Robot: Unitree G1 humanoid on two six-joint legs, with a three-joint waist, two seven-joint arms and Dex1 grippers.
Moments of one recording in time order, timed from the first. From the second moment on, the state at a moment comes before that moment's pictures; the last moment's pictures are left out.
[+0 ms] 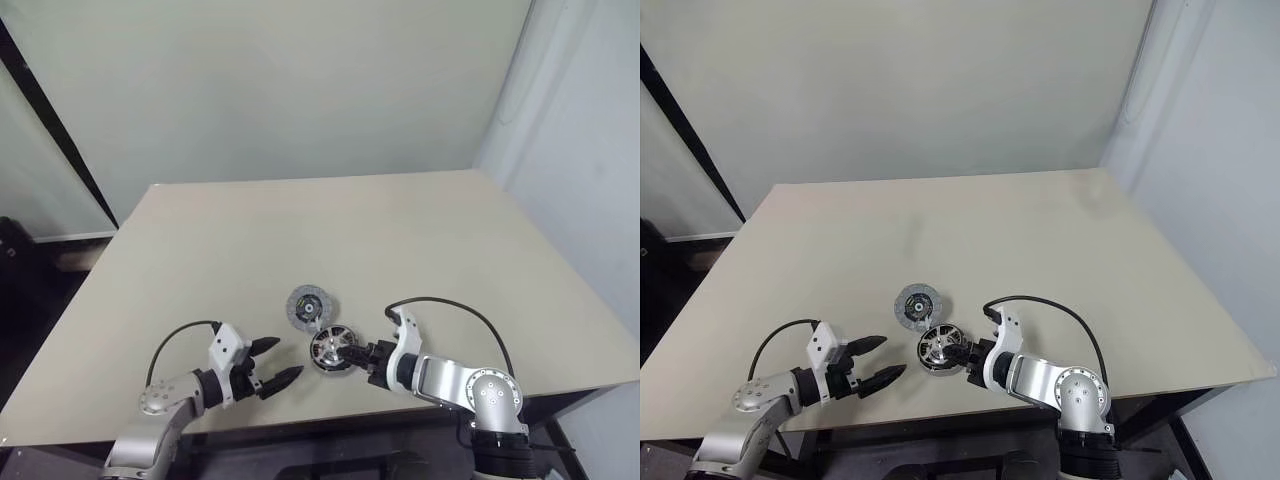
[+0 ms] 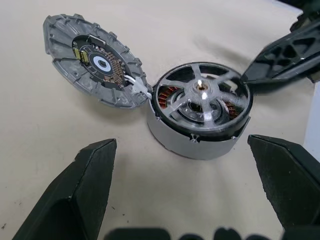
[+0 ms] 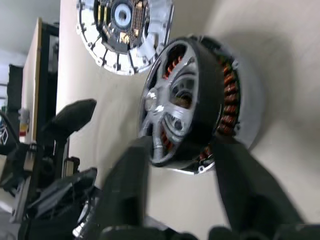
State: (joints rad) left arm 0.11 0.52 0.01 -0.03 -0.37 0.22 -0.92; right arm -0.15 0.08 -0.09 -0.18 1.03 1.29 -0.22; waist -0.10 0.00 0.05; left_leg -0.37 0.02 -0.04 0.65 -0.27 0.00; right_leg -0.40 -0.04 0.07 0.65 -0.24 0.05
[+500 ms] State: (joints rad) left arm 0.11 0.51 0.01 -0.03 -0.37 0.22 -0.92; right arm -0.18 -0.23 0.03 -0.45 1.00 1.40 -0.16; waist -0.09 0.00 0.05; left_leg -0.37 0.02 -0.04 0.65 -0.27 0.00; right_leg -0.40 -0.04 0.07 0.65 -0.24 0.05
